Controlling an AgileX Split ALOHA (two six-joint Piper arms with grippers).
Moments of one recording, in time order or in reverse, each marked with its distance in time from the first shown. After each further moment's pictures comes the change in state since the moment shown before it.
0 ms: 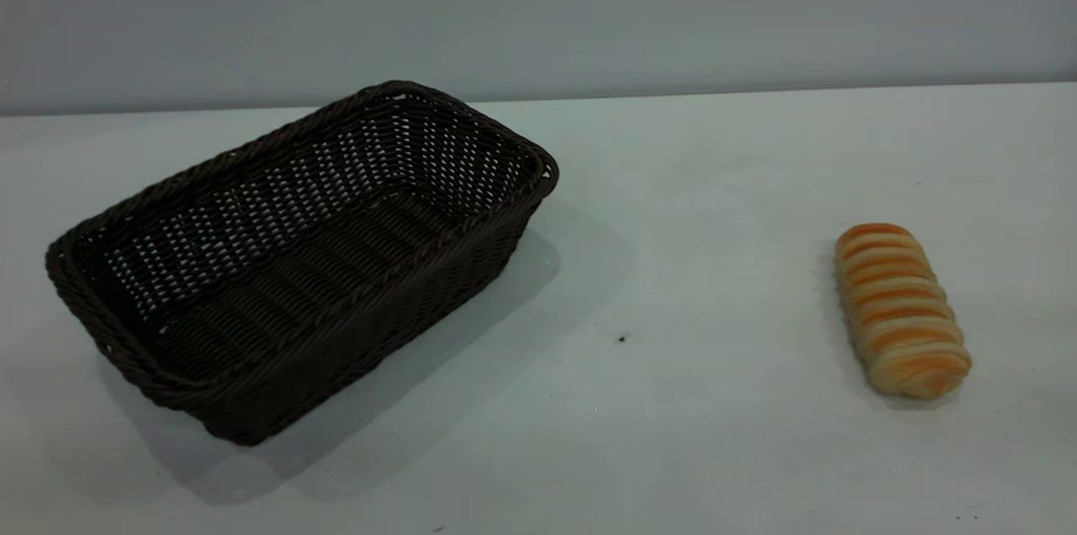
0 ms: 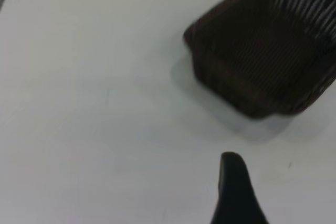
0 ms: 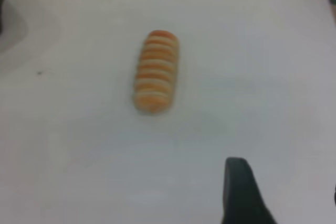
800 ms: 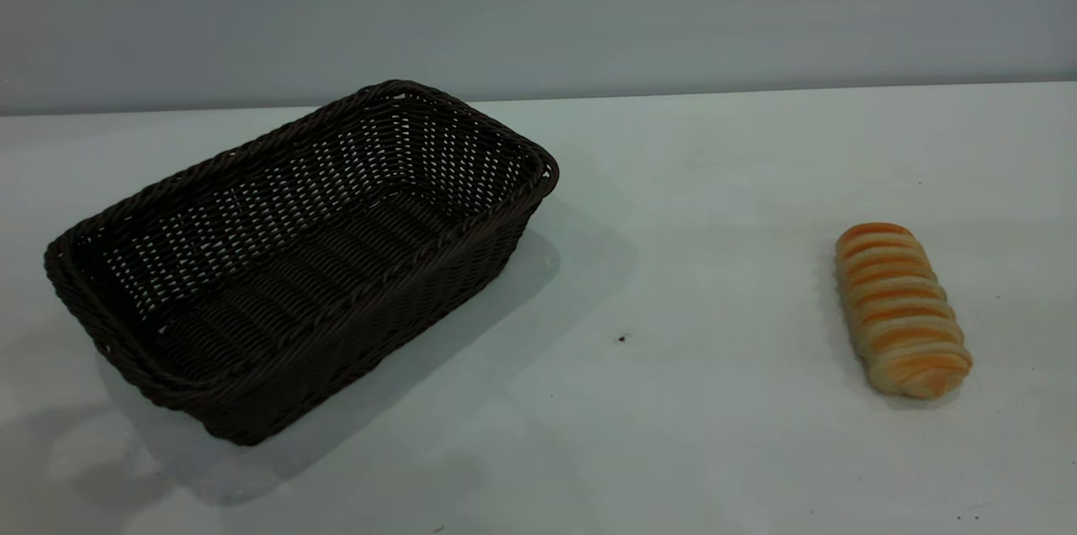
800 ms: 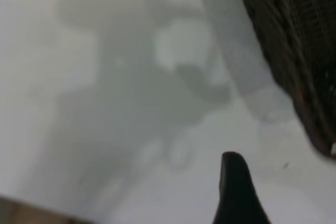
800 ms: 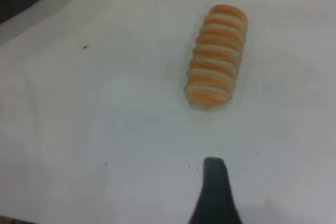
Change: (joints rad) left arm 0.000 1.283 -0.100 -0.091 -0.568 -0.373; right arm 0.000 0.477 0.000 0.208 -0.287 -0.209
